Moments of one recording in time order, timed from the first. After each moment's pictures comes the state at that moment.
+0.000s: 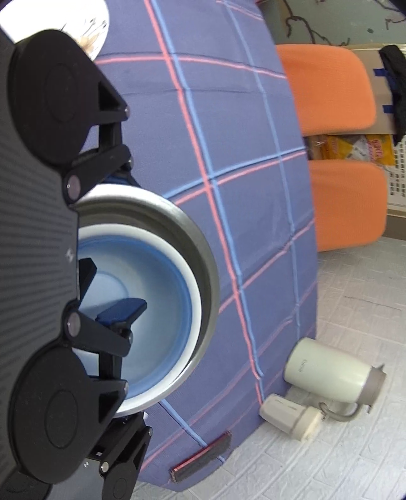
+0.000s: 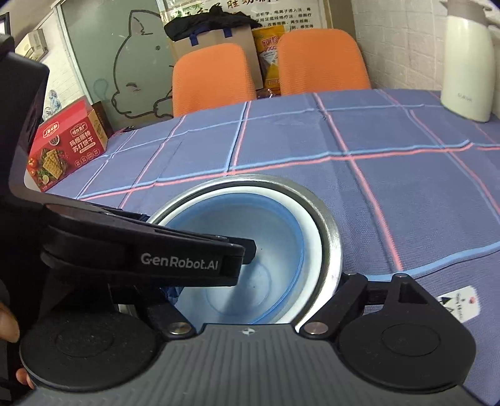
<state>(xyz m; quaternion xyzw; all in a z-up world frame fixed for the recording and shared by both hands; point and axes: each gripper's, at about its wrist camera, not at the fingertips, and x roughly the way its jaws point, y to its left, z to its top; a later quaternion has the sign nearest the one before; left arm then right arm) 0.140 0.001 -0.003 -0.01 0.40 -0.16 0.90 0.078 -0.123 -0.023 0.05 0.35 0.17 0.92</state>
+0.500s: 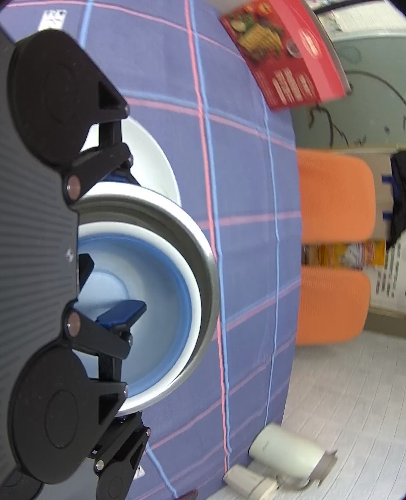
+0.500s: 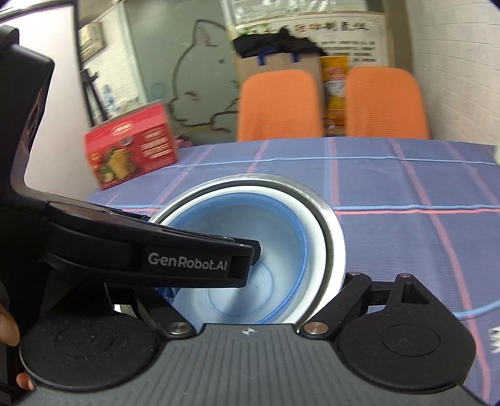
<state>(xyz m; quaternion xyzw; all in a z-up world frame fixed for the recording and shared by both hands) 0.067 0.135 0.009 -0.05 0.40 0.00 0.92 0.051 -0.038 0.007 0.02 0.31 0.28 0.91</state>
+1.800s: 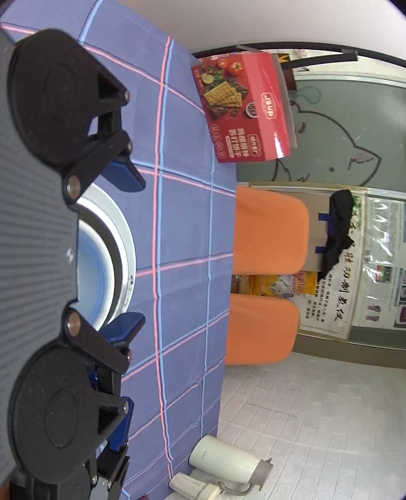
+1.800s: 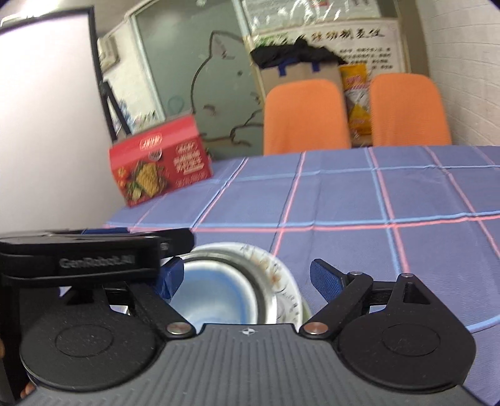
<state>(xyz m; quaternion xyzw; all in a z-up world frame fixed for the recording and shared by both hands) 0.017 0.156 0.046 -0.06 0.26 0.05 0.96 0.036 -0.002 0.021 0.05 0.27 0.28 0.92</state>
